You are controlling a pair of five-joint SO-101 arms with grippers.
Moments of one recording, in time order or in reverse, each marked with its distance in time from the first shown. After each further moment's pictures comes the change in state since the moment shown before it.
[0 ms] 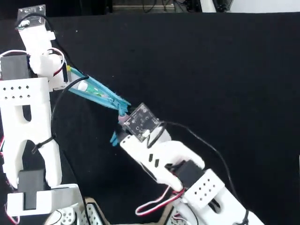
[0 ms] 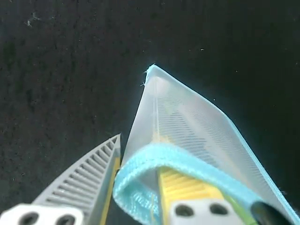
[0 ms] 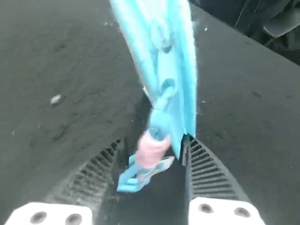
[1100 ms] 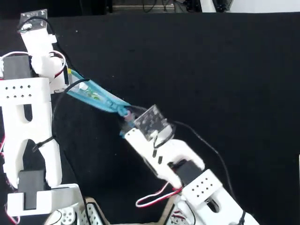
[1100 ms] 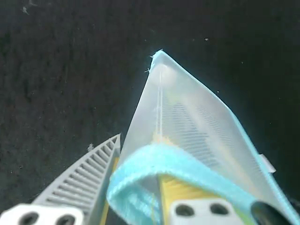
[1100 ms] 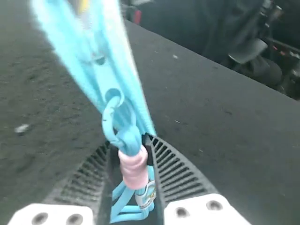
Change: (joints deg) left arm 0.1 0.0 2.9 0.0 0.2; right arm 5.3 -0.1 6.8 -14.0 3.5
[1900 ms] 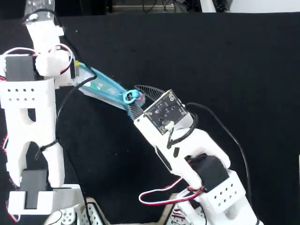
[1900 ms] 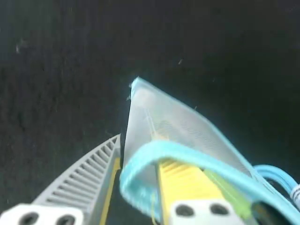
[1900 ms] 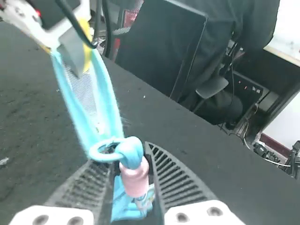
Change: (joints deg) left arm 4.2 0.1 -10.6 0.4 -0.1; right arm 2.7 0.0 -30.4 25.7 6.5
